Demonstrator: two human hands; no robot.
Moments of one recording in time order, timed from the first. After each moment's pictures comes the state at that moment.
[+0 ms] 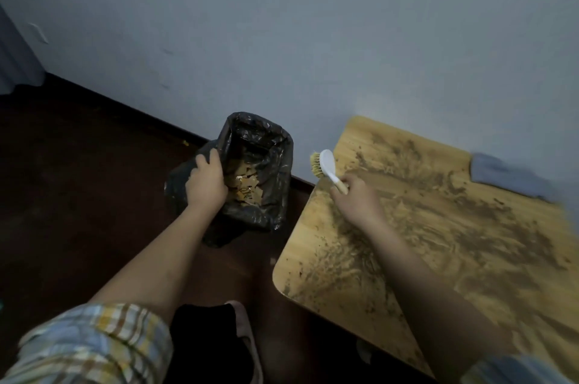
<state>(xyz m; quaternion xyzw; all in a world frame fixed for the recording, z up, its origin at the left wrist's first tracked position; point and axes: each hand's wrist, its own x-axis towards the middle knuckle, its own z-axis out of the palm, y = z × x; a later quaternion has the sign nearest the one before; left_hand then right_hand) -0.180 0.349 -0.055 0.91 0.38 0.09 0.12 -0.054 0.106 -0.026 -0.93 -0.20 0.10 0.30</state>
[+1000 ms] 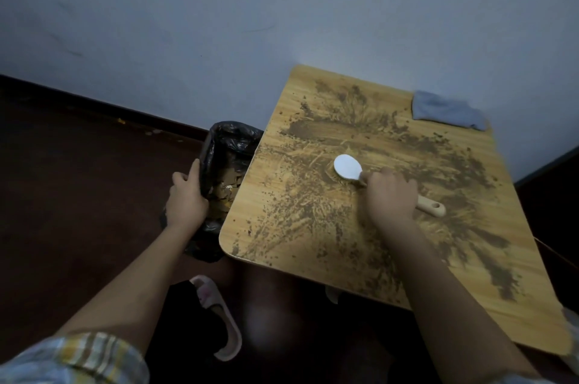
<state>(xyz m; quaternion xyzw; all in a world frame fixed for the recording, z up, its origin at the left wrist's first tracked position) -0.184 0.263 -0.144 0.91 0.32 0.05 0.25 -0.069 -0.033 -0.046 -0.99 -0.11 0.02 -0.11</state>
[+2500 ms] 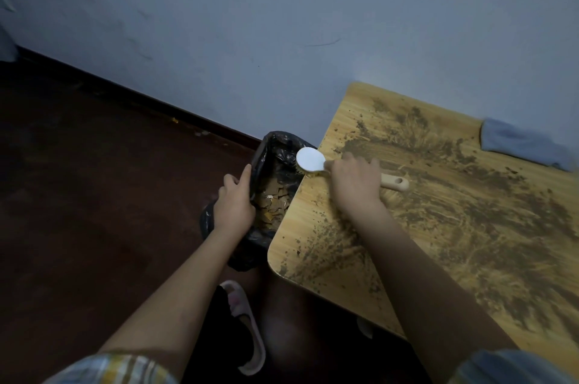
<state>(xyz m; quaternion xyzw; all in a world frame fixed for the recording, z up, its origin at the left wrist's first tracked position) -0.183 0.272 -0.134 0.92 0.32 0.04 0.23 -0.064 0.116 -0.049 -0.95 -0.29 -0.02 -0.09</state>
